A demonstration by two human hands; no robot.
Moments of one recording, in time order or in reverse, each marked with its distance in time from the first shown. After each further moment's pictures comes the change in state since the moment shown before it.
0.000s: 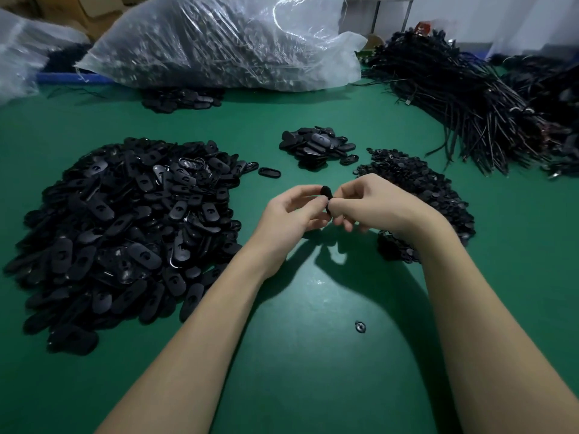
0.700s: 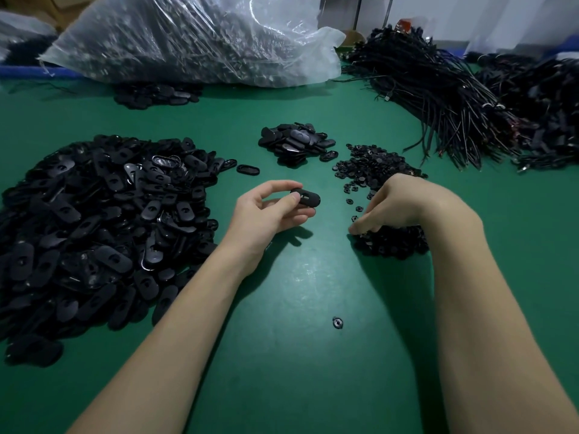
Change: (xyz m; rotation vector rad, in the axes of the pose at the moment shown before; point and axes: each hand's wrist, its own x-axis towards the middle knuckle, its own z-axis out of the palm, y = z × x) left_hand -0.005 0.005 0.001 -0.126 0.037 -0.020; right_hand -0.020 0.019 -0.042 -0.415 0.091 0.404
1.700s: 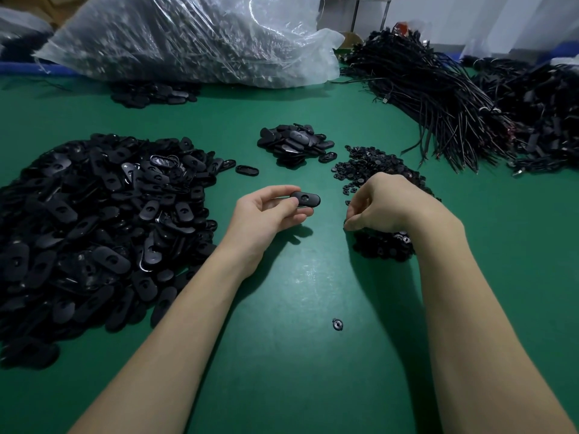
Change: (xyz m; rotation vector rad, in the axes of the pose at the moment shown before) left_hand 0.001 -0.002 0.000 -0.005 0.022 -0.019; right_hand 0.006 -0.008 0.014 0.036 0.111 -0.172
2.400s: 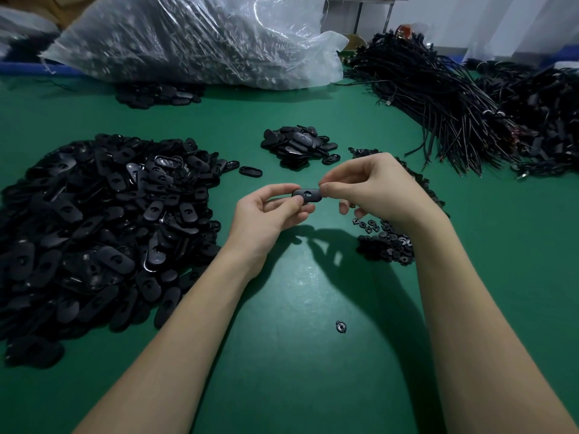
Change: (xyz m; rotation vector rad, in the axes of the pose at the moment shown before) left_hand 0.000 -0.002 -0.001 -0.064 0.024 0.038; right_hand -0.008 -0.022 0.002 0.595 0.116 -0.234
